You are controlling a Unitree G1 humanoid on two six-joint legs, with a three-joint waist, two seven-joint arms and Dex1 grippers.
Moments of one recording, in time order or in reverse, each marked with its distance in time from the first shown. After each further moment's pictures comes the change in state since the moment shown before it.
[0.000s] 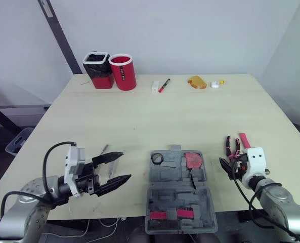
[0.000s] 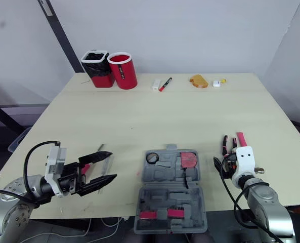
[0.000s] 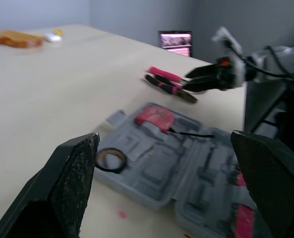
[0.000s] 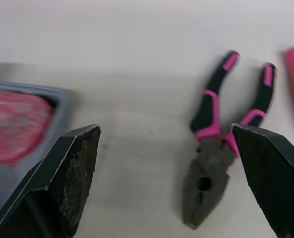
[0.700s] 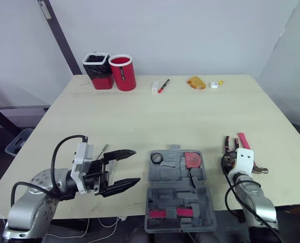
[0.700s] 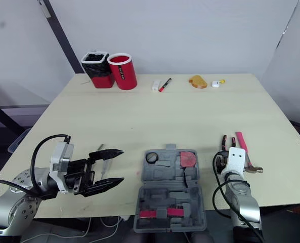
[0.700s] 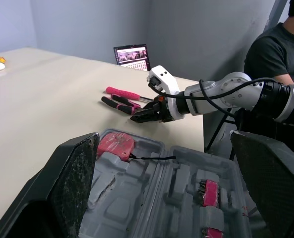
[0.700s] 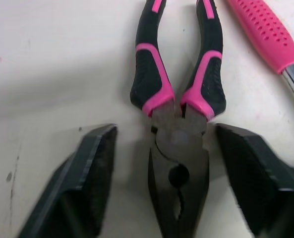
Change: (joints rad) left arm -0.063 0.004 -0.036 -0.054 -0.035 0.007 -0.045; right arm -0.114 0.239 -0.025 0.267 -0.140 -0.119 -0.307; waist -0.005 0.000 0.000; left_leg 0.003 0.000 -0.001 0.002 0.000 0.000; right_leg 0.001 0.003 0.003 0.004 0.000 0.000
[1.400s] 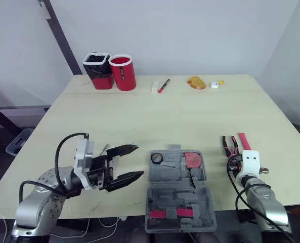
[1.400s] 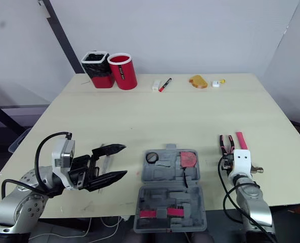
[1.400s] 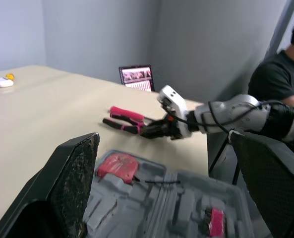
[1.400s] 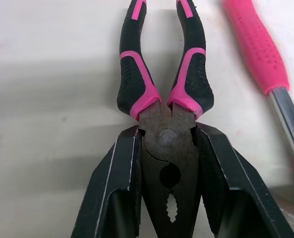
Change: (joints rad) left arm -0.042 -0.076 -0.006 -0.015 -0.044 0.036 0.082; right arm 0.074 -0.263 0.041 -0.103 0.084 -0.003 0.344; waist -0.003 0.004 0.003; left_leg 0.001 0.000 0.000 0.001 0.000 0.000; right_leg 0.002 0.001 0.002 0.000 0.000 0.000
